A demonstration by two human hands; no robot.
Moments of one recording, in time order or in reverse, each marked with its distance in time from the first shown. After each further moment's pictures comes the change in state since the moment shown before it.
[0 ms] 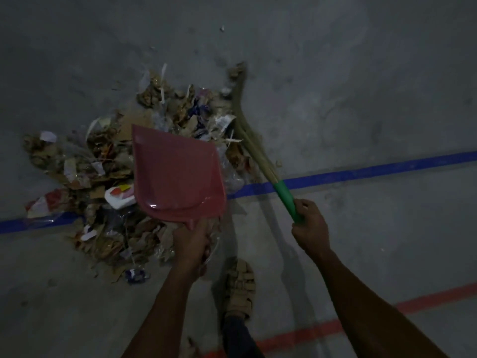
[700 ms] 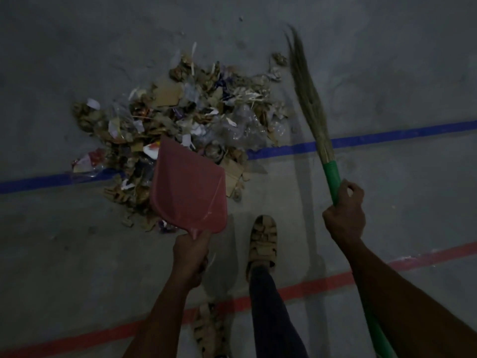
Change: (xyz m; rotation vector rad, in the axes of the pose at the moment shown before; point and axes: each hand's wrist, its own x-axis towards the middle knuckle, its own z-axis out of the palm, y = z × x) left_hand -0.075 -0.153 -0.171 0.091 0.006 0.056; right_hand -0.184 0.016 0.037 -0.068 0.336 0.116
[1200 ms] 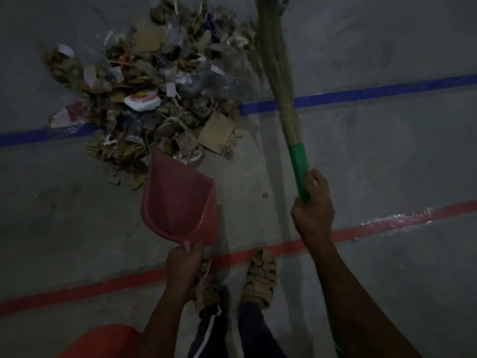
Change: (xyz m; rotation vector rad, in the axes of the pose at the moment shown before) left_hand -0.064 -0.132 -0.020 0.069 0.057 -0.167; right_hand -0.125 0.008 0.025 0.239 0.033 -0.154
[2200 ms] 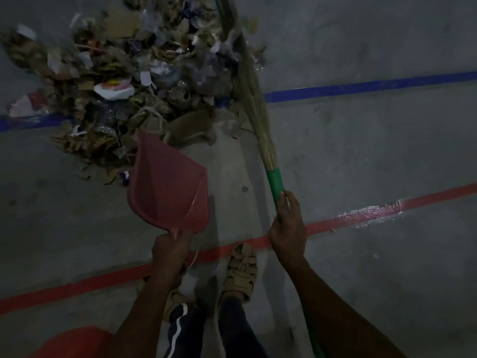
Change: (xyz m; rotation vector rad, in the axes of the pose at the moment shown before) left_hand 0.003 -0.009 0.038 0.061 -0.007 0.073; right_hand -0.061 0.073 0.021 -0.138 -0.103 -0.076
